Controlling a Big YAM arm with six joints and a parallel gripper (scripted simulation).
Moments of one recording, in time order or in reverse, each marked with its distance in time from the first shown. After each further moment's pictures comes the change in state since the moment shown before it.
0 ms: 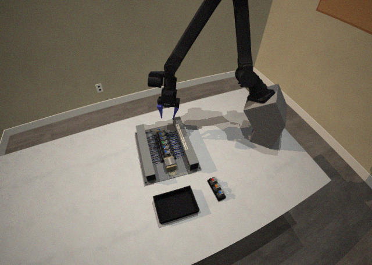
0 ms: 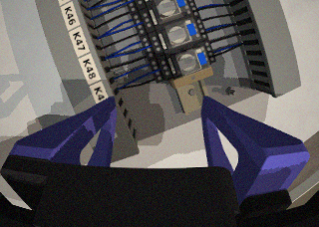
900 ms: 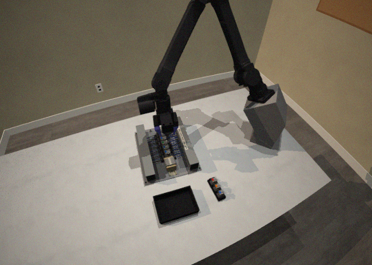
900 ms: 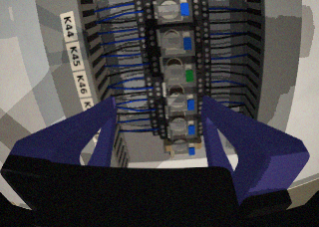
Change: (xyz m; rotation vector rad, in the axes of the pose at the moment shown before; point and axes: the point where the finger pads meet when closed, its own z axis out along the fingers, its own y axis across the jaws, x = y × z) arm -0.092 0.009 0.043 -0.157 0.269 -0.218
